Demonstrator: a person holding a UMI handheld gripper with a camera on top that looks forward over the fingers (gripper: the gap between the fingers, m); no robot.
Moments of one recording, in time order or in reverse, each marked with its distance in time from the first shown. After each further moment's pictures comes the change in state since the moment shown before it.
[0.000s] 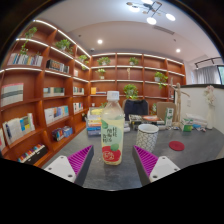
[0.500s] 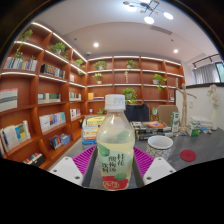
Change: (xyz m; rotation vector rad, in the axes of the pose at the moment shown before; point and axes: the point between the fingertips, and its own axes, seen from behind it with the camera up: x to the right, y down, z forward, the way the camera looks) arm -0.024 -0.025 0.098 0.059 0.026 0.039
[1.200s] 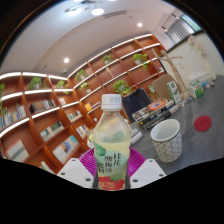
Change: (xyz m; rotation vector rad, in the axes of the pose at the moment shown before) arm -0.003 -0.028 0.020 -0.023 -0.051 0.512
